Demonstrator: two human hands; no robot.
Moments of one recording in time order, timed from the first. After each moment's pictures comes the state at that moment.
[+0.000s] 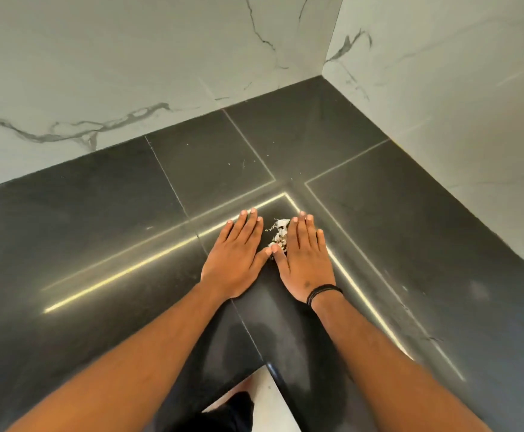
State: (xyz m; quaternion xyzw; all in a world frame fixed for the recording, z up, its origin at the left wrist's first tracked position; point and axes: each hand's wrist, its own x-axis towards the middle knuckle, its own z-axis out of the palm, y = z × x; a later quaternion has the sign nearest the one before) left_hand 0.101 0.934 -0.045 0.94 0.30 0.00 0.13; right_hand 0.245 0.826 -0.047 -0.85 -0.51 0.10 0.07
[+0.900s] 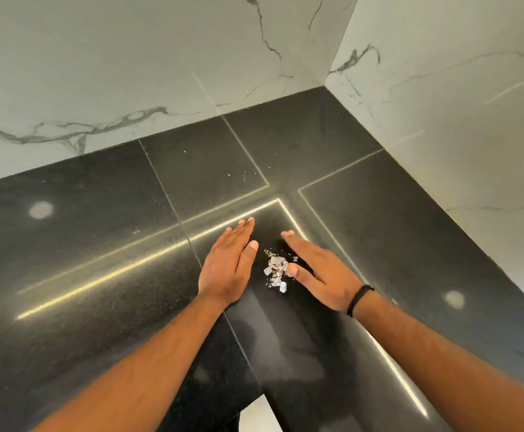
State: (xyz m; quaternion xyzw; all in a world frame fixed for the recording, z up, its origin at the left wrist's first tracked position) left_hand 0.103 0.947 -0.034 0.82 0.37 0.19 0.39; right_hand 0.296 0.824 0.002 -0.70 -0.64 0.27 0.16
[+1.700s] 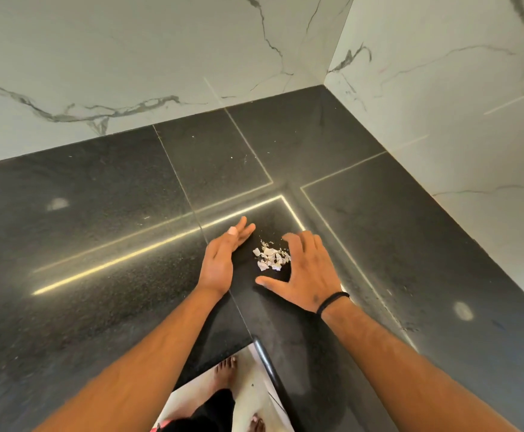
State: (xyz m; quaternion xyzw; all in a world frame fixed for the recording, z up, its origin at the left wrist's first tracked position) left_hand 0.075 0.884 -0.023 0.57 0.37 0.29 0.67; right_hand 0.240 0.777 -0.012 -0.77 -0.62 0.02 0.14
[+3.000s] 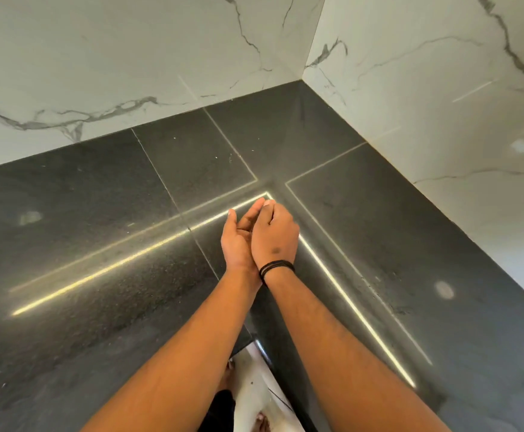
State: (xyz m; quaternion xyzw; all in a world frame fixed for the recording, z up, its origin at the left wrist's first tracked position) left_hand 0.139 0.874 0.027 0.07 0.31 0.34 0.88; right_hand 0.176 0.854 0.044 -0.86 -0.22 0.13 0.45
